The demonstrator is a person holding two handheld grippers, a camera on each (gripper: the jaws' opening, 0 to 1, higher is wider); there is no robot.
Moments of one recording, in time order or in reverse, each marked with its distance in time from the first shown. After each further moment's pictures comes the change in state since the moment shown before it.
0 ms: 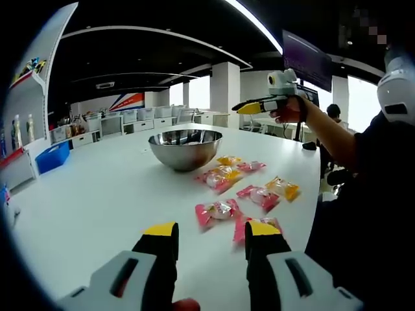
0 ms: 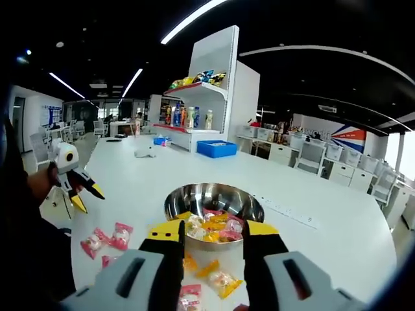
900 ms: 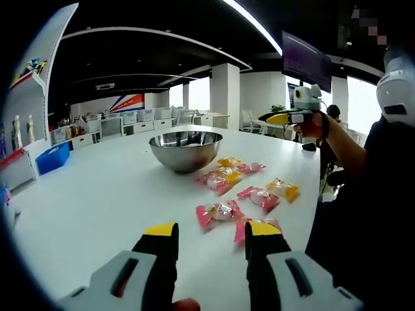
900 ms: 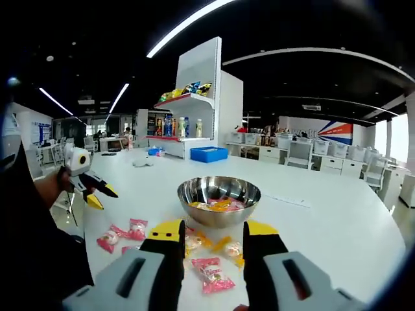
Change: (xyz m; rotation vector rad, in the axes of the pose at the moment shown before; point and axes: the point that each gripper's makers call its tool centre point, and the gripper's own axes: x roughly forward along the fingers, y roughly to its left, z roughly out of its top) left arm -0.002 0.002 0.002 0.004 -0.008 0.001; right arm -0.064 0.024 -0.031 0.088 -0.064 -0.081
